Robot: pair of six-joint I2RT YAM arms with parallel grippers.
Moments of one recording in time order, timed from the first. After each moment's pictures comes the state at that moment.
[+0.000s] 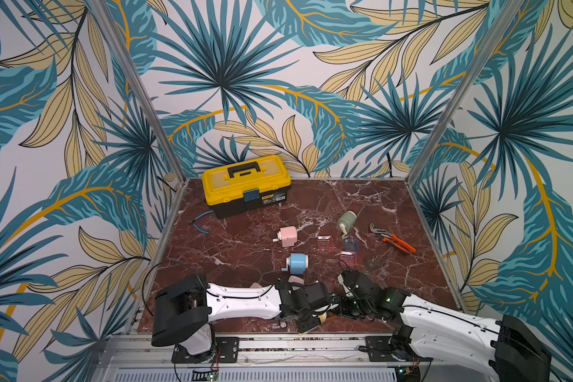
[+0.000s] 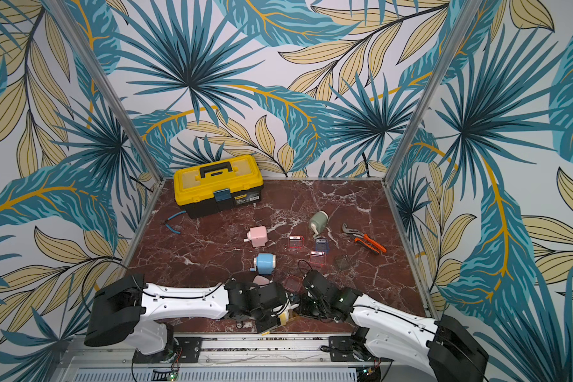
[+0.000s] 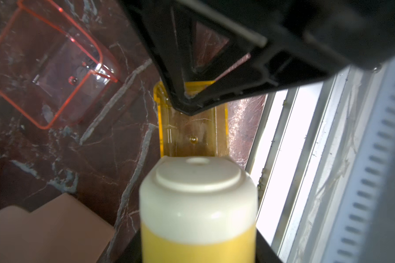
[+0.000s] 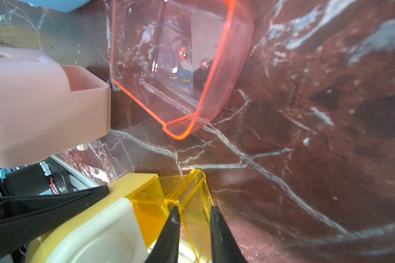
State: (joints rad) left arm -1.30 1.58 0.92 -0.50 0.04 -0.09; right arm 0.84 0.98 0.35 -0.39 -0.22 1.00
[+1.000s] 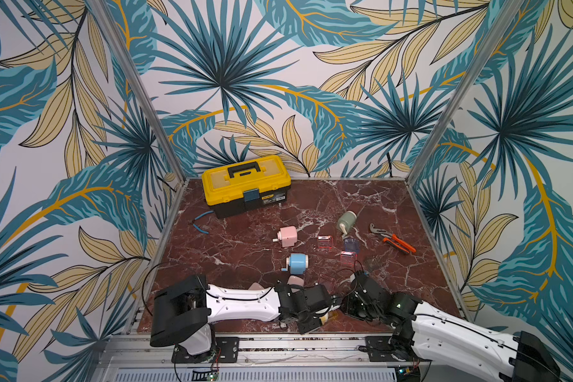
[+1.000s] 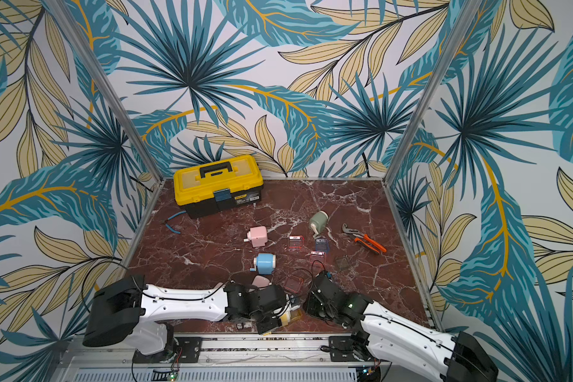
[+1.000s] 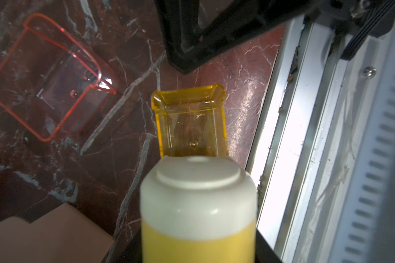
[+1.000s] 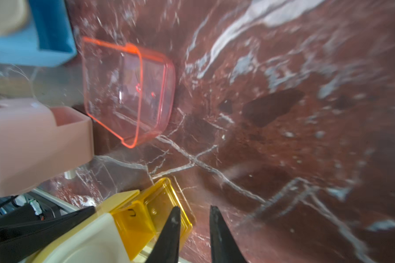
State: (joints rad) left arm -1.31 1.57 0.90 -0.44 0.02 -0.08; right arm 0.85 0.86 0.32 -0.51 -0.09 1.10
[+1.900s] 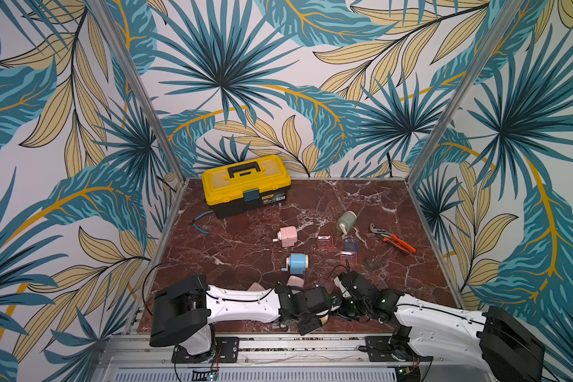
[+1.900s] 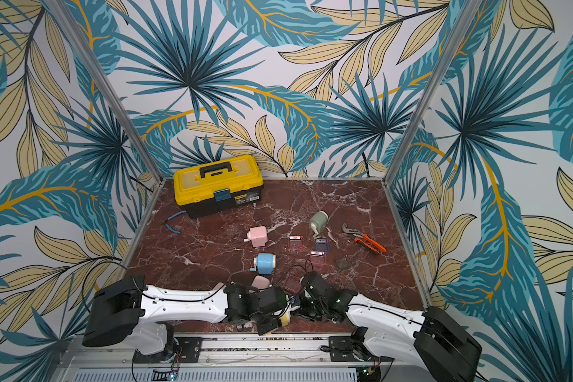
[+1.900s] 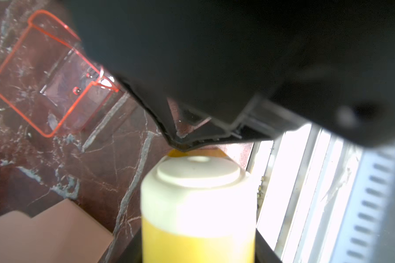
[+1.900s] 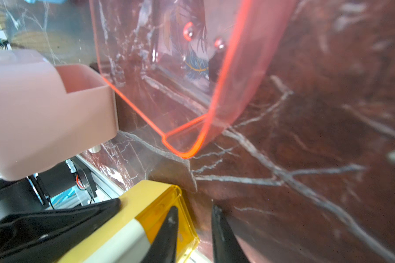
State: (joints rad) left arm -1.32 1.57 0.89 -0.44 0.00 -0.11; right arm 0.84 1.03 0.29 -0.23 -0.31 1.09
